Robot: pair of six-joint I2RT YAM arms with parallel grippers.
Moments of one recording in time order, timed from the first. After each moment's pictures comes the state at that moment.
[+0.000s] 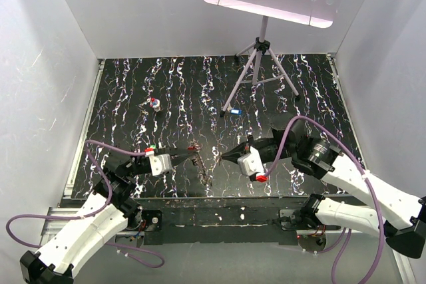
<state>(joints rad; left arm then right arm) -0.57 0.49 0.42 0.19 0.79 0.38 0.93 0.92 0.93 -0.43 -0.75 -1.03</state>
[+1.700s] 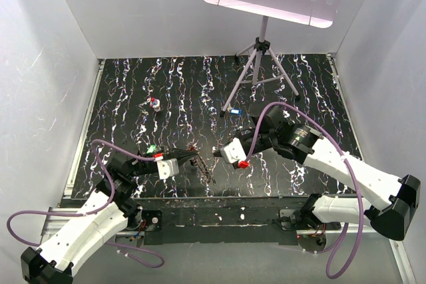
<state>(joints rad) -0.58 0.52 0.40 0.10 0.78 0.58 0.93 1.14 1.07 -0.51 -0.78 -1.04</state>
